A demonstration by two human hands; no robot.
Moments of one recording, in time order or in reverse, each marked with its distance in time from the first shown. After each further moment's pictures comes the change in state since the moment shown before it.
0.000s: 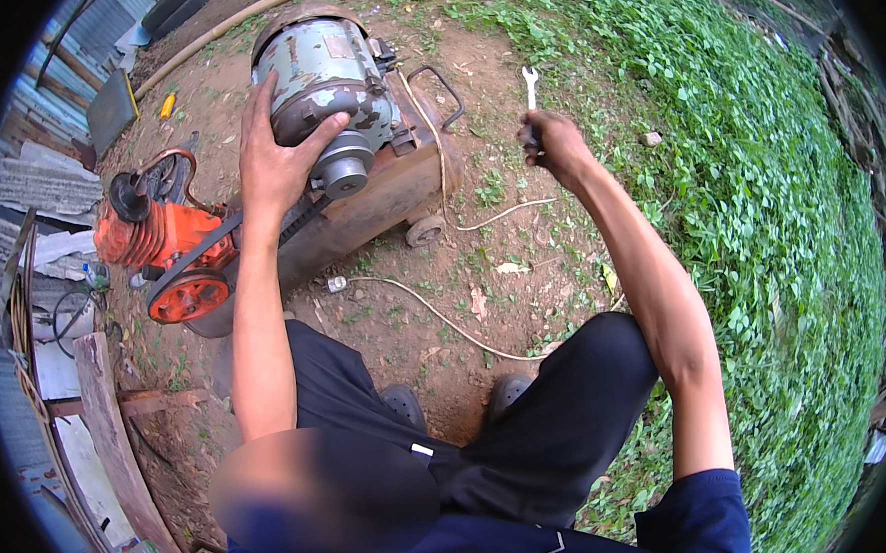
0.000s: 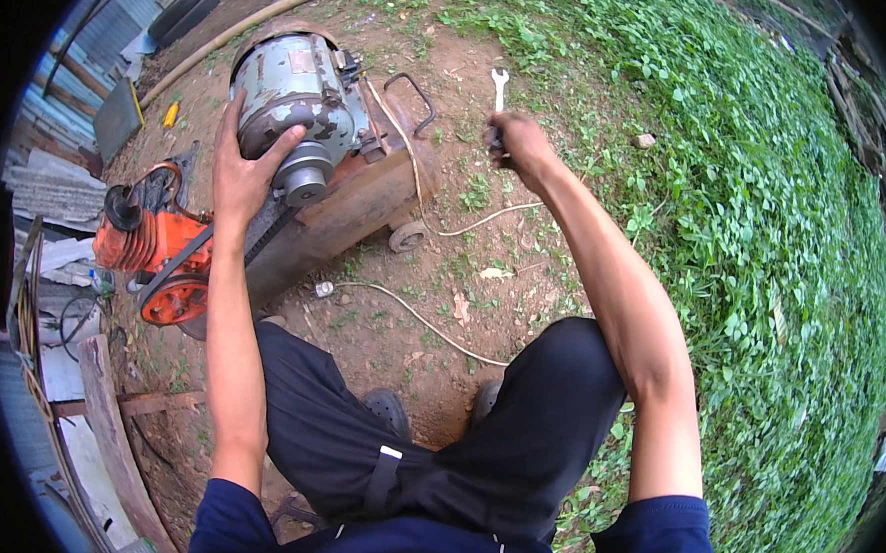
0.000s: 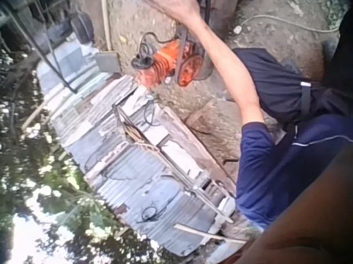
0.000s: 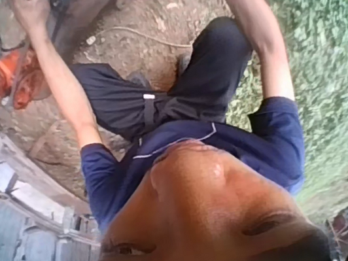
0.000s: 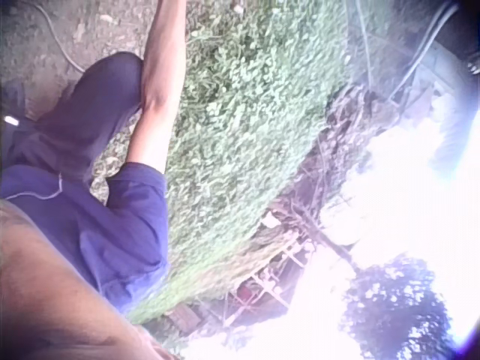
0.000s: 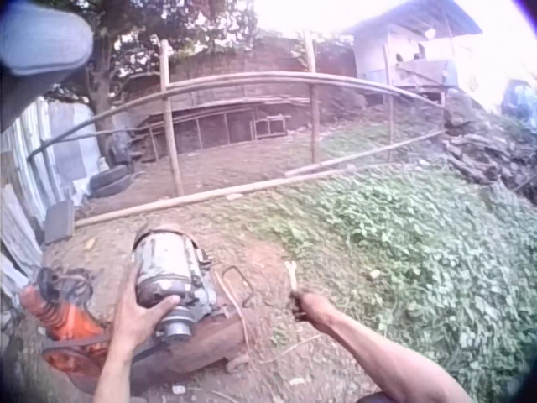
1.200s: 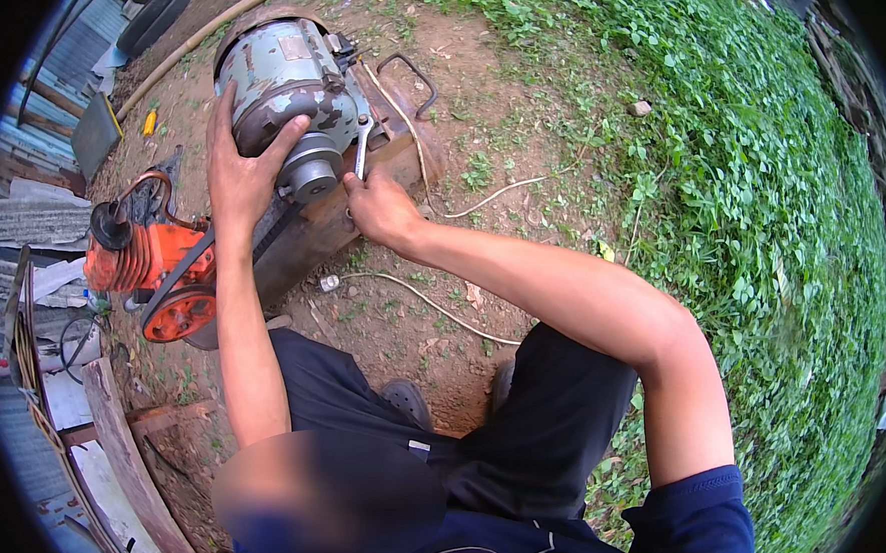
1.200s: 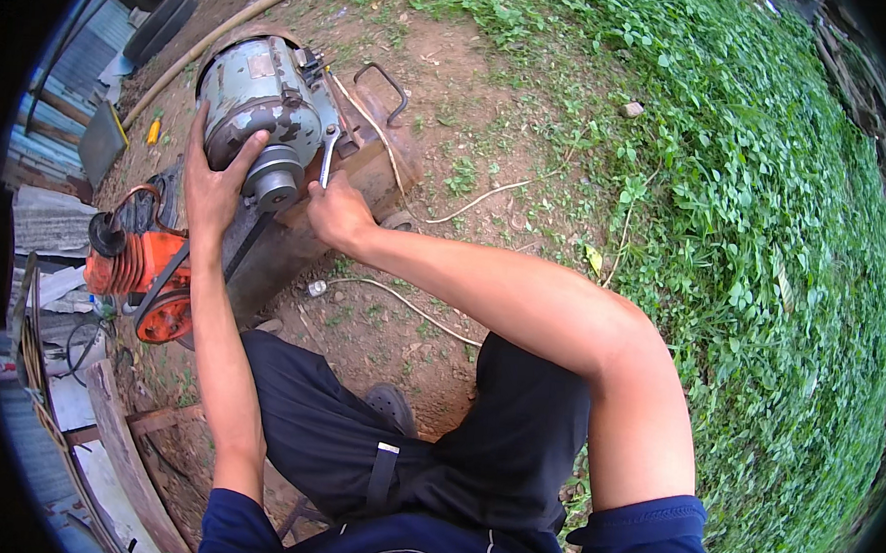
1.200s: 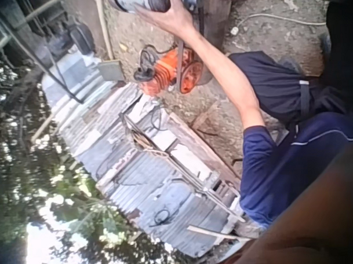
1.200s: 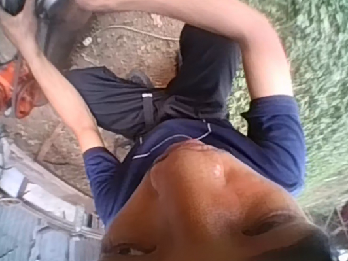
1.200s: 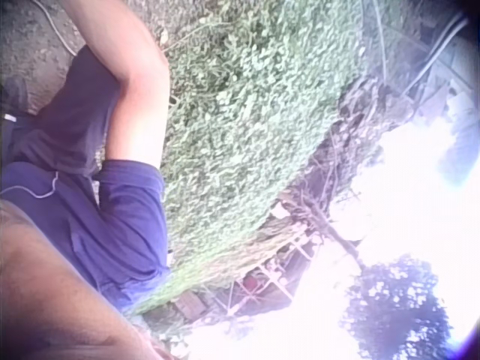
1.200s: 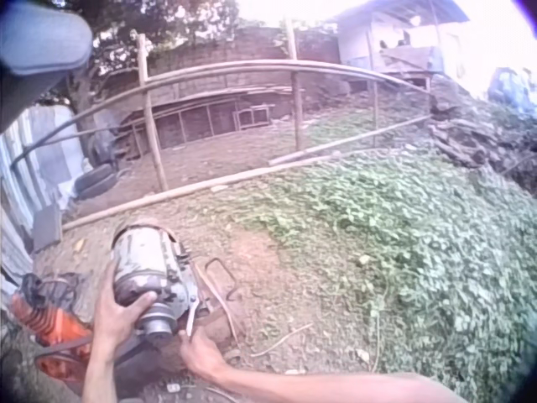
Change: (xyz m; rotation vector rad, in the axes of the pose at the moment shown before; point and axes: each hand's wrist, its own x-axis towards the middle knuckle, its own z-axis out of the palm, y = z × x) left_hand 0.001 -0.003 0.004 0.024 -0.013 0.021; right_hand -0.068 0.037 0.179 -0.389 -0.078 -0.083
